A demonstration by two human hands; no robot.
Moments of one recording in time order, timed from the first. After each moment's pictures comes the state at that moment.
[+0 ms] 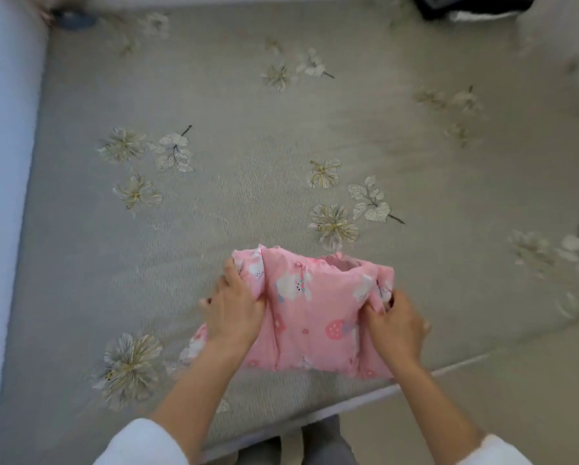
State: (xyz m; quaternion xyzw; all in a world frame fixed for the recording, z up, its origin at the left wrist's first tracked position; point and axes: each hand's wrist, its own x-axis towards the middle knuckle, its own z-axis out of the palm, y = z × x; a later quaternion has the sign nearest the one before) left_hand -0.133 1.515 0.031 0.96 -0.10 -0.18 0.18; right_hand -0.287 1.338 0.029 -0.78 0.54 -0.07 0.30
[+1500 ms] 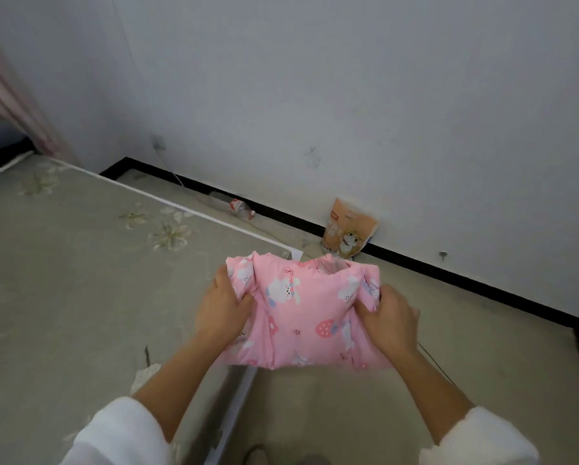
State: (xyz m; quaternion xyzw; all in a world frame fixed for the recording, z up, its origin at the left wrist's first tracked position) left_hand -0.680 0.614 0.143 0.73 -0.56 -0.28 0.26; right_hand -0.960 0.618 0.148 -0.59 0.77 -0.18 0.14
